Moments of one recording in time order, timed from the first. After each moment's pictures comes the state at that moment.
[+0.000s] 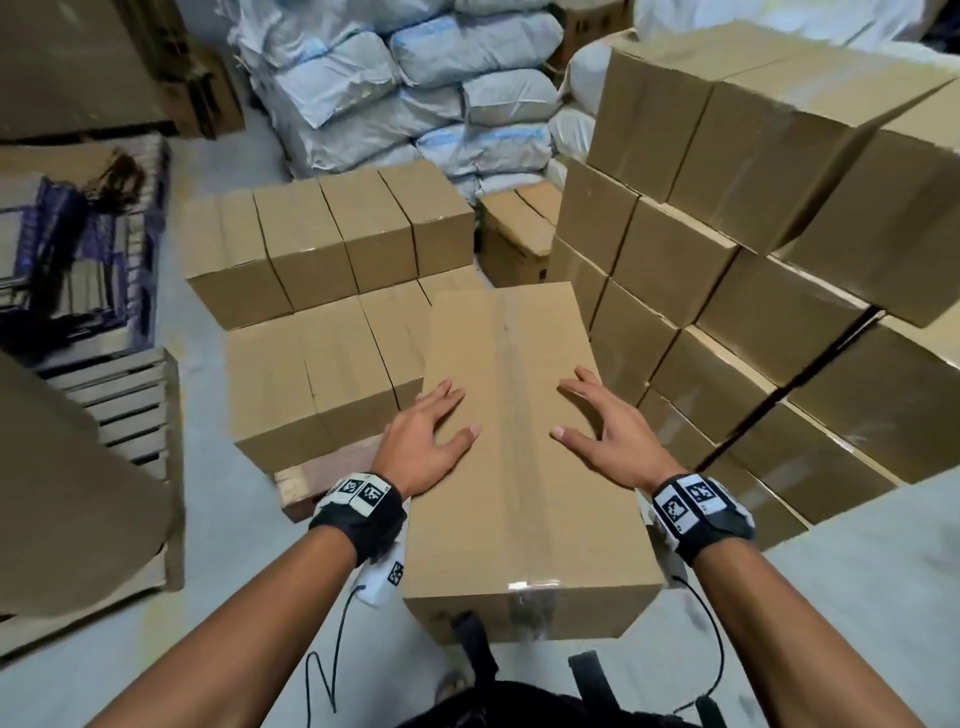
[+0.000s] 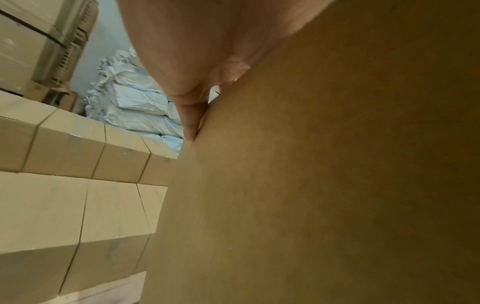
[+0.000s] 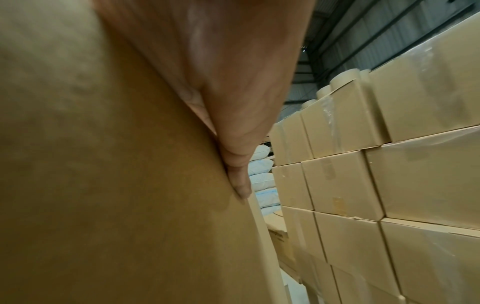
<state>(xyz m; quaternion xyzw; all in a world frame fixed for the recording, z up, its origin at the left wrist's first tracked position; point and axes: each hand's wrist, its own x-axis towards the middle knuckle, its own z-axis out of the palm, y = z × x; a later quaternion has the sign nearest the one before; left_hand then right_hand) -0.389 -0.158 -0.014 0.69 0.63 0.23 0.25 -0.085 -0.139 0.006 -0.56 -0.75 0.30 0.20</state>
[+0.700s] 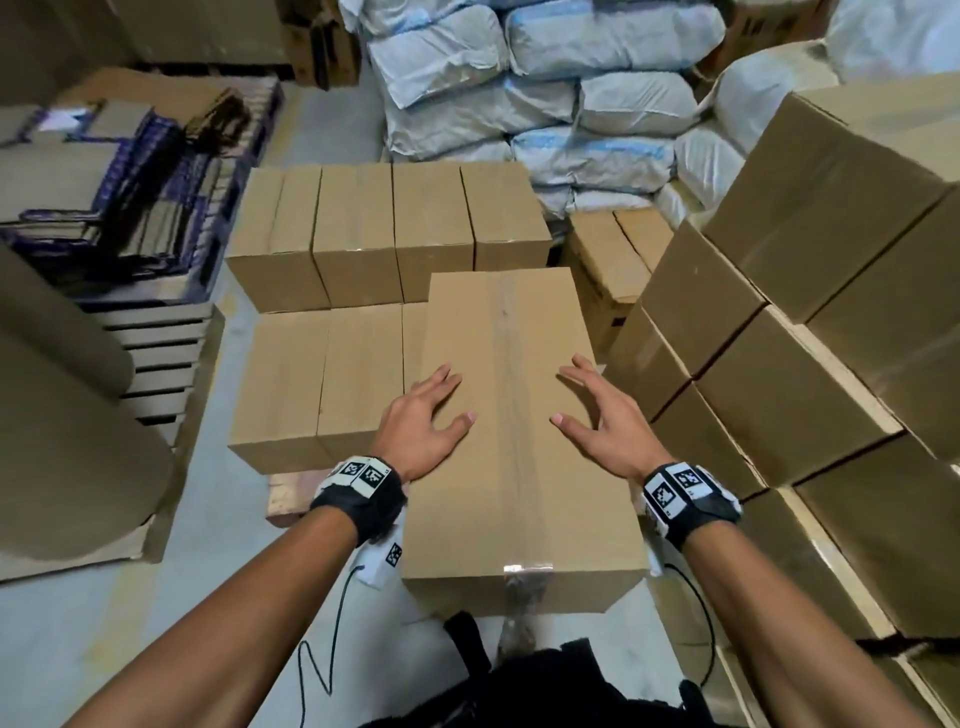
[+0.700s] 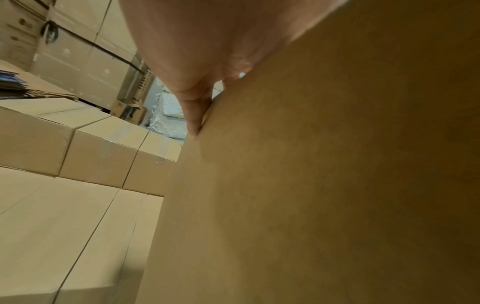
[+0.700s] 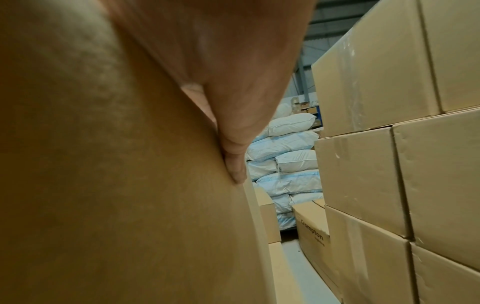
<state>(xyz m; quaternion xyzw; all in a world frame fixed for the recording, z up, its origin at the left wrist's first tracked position) -0.393 0.132 -0.054 0.59 0.72 0.28 0.23 -0.100 0.236 -0.030 -0.43 -0.82 0.34 0.17</state>
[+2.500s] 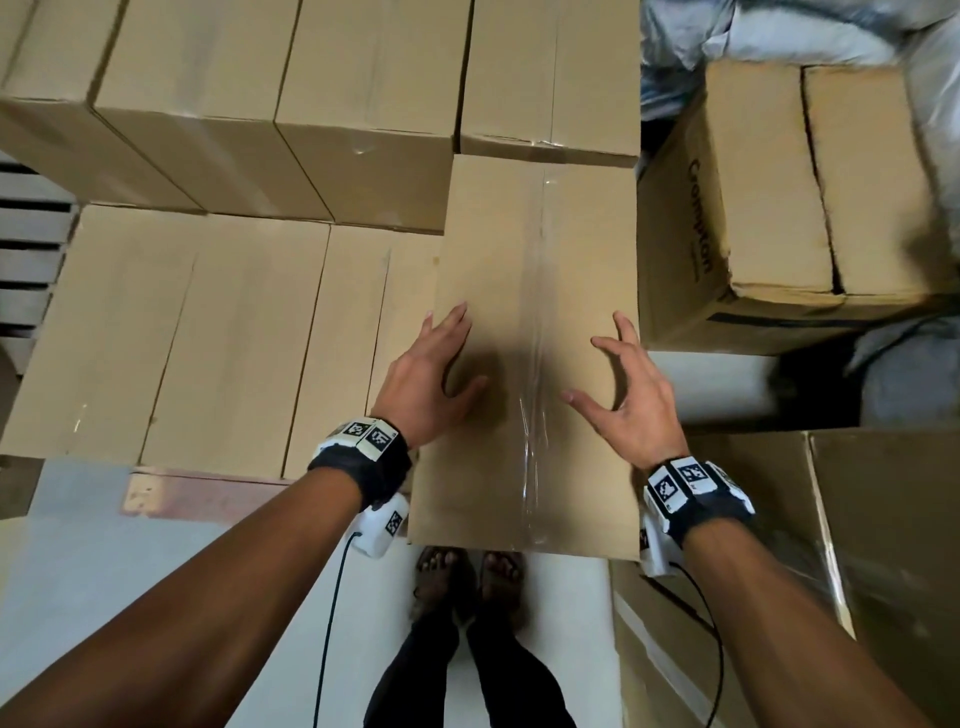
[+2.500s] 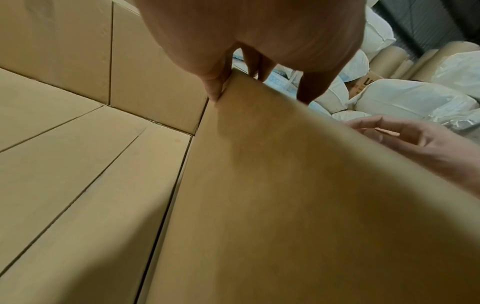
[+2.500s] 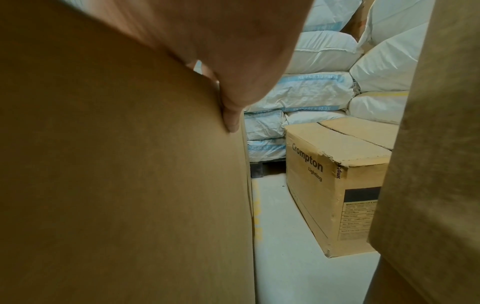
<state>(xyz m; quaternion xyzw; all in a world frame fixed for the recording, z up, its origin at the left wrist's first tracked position) -0.425 0.639 -0.400 0.53 0.76 0.26 0.27 -0.157 0.779 -0.402 -0.44 -0.81 0.36 0.15</state>
